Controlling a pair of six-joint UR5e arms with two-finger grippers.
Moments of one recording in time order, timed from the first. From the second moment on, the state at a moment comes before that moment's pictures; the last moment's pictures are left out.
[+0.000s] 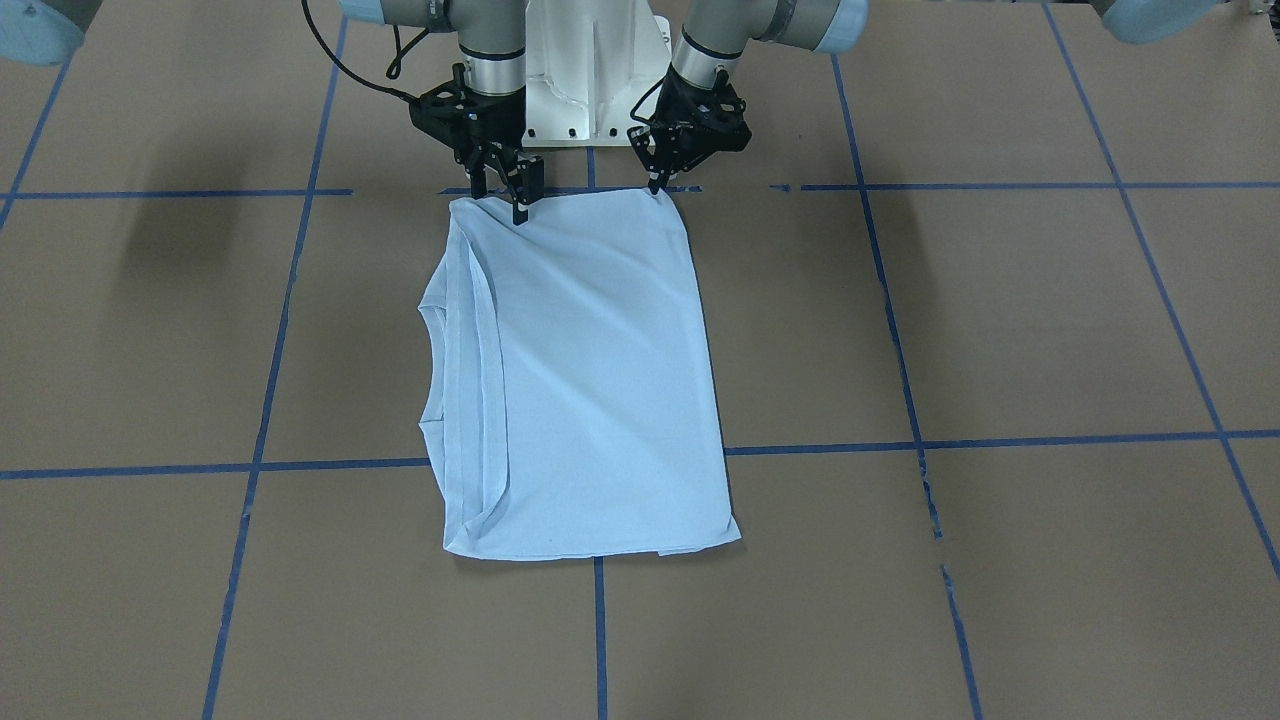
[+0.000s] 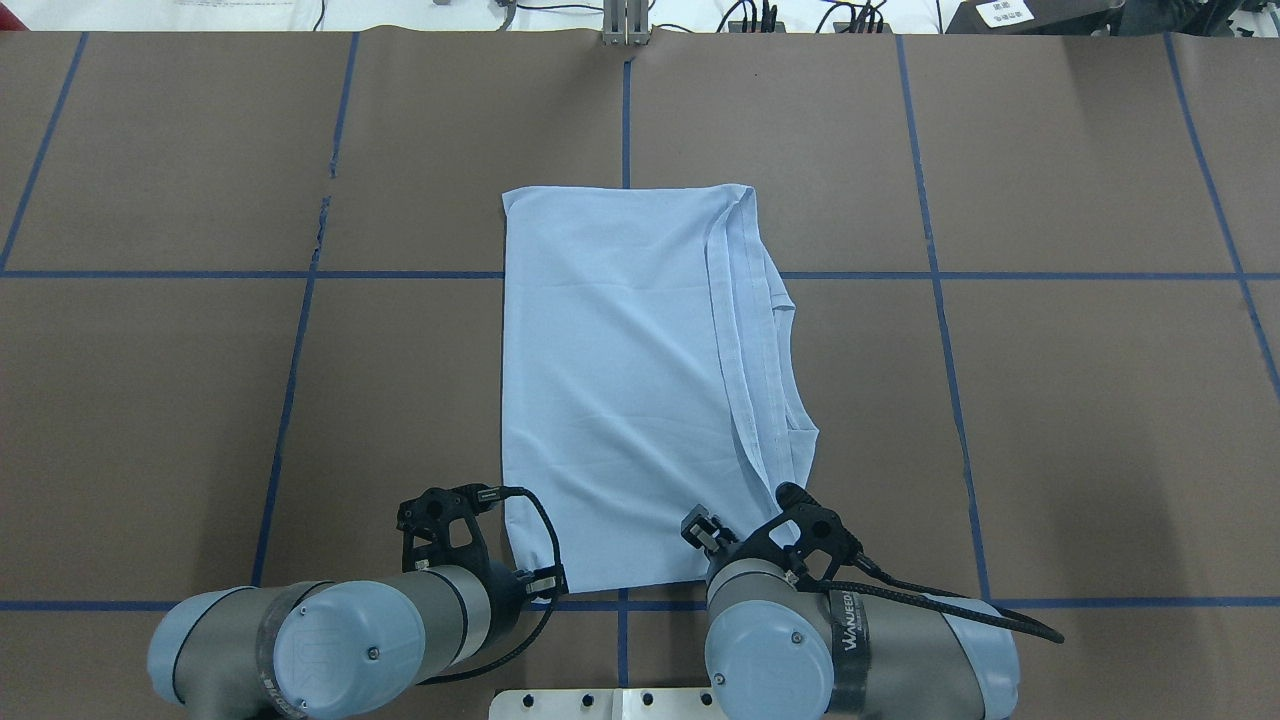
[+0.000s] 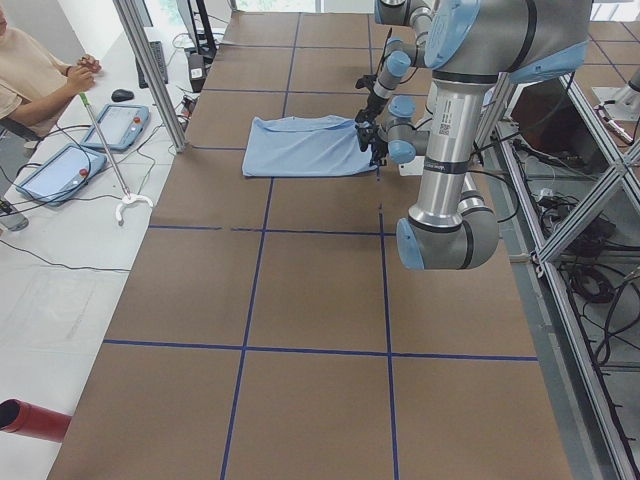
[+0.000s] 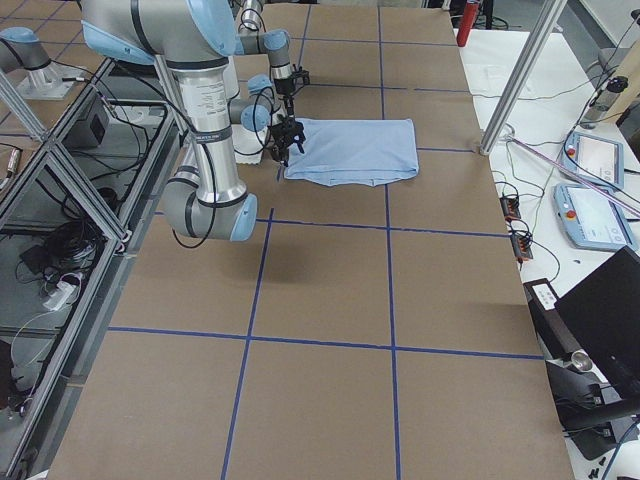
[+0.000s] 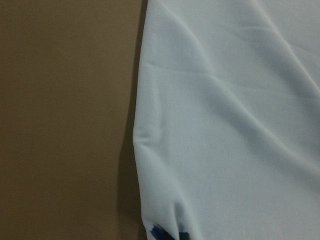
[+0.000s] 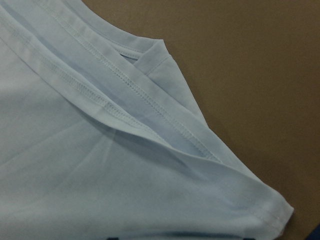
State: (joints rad) left arm -0.12 -1.93 -1.93 -1.92 -1.47 -1.70; right arm 0.08 -1.13 1.93 -1.68 1.29 2.30
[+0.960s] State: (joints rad) left arm -0.12 -1.93 -1.93 -1.92 -1.48 -1.70; right arm 0.08 -1.11 1.89 -1.67 1.28 2.35
